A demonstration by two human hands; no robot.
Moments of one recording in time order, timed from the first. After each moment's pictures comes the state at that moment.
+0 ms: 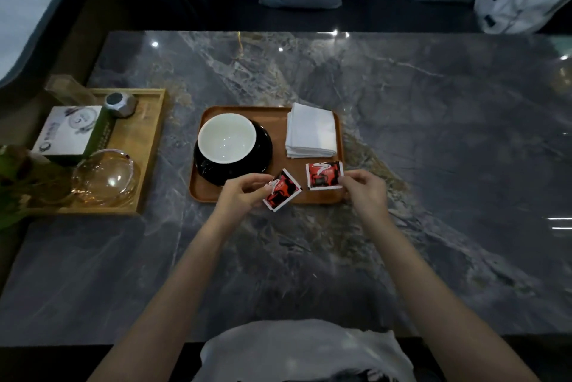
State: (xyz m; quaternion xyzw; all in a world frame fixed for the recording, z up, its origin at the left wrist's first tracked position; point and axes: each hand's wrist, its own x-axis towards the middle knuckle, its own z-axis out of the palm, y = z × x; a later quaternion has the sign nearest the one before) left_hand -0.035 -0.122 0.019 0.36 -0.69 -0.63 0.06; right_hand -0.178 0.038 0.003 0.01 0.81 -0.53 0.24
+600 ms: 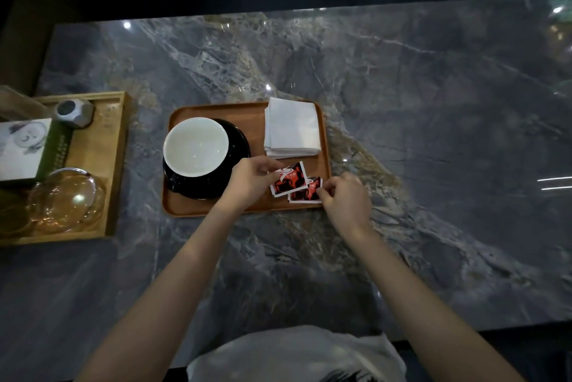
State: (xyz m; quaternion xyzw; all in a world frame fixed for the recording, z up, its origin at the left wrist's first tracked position) left_hand -0.109 -0.124 0.008 0.33 -0.80 -0.50 -0.02; right_hand -0.178 0.036 -0.009 -0.18 0.95 -0.21 0.15
